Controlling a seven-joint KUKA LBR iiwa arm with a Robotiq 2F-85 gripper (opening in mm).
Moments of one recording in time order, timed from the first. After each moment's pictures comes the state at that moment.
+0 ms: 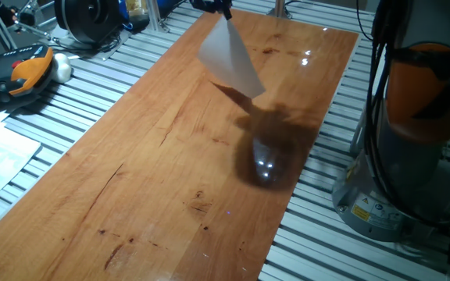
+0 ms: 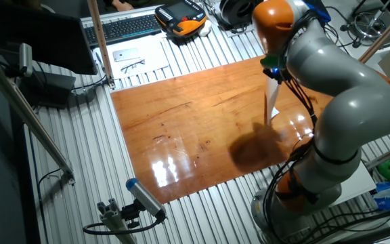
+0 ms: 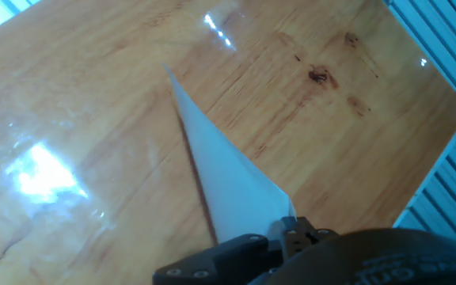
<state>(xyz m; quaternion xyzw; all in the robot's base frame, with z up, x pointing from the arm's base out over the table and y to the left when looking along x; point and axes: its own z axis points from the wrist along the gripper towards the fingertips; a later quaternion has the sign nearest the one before) 0.445 -0.122 0.315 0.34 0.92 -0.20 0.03</state>
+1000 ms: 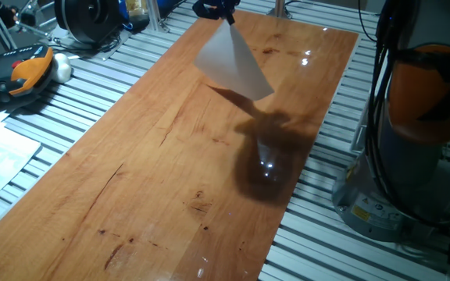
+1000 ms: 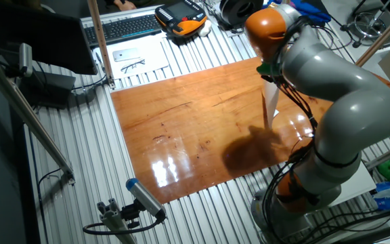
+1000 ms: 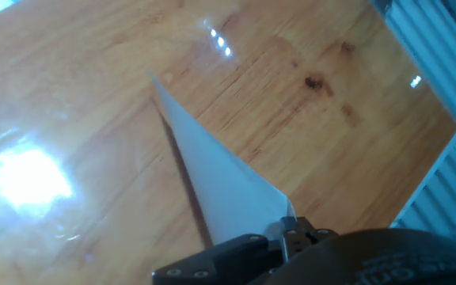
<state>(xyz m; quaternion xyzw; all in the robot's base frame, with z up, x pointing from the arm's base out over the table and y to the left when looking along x) 0.440 -0.117 0.310 0.29 0.93 -0.23 0.03</state>
